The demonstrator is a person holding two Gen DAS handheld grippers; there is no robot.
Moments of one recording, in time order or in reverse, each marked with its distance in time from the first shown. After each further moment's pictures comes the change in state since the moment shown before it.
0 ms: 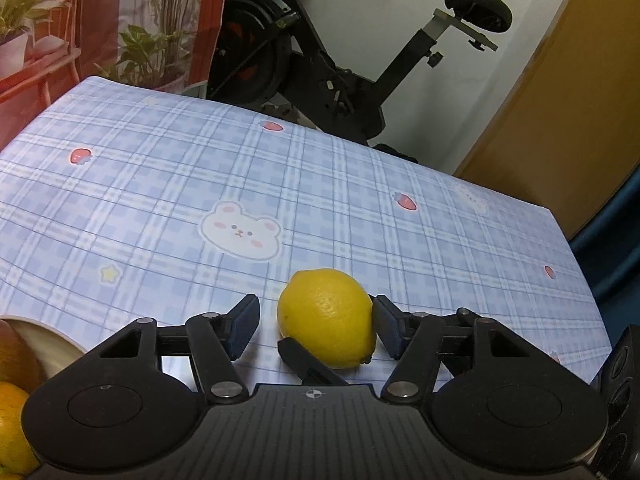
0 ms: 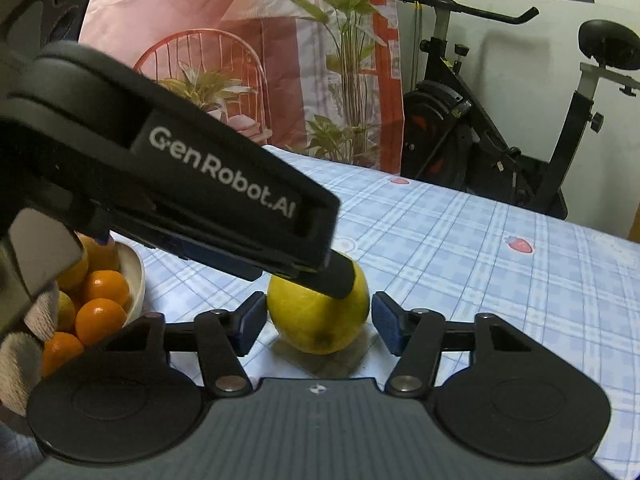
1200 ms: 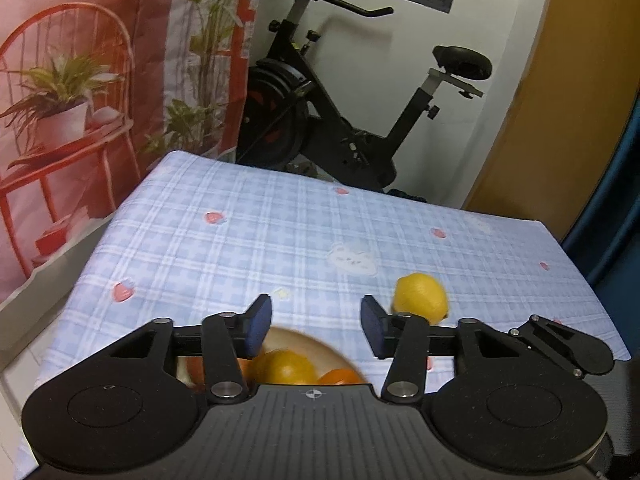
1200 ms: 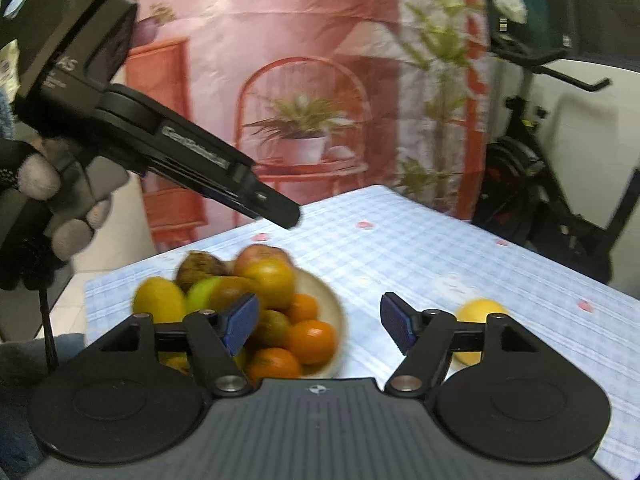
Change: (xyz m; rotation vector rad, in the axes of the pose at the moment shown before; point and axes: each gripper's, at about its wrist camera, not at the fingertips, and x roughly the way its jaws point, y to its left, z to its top) left arm -0.137 0.078 -0.016 0.116 -0.166 0.031; right arm -0.075 0.105 0.001 -0.140 -0.085 0.119
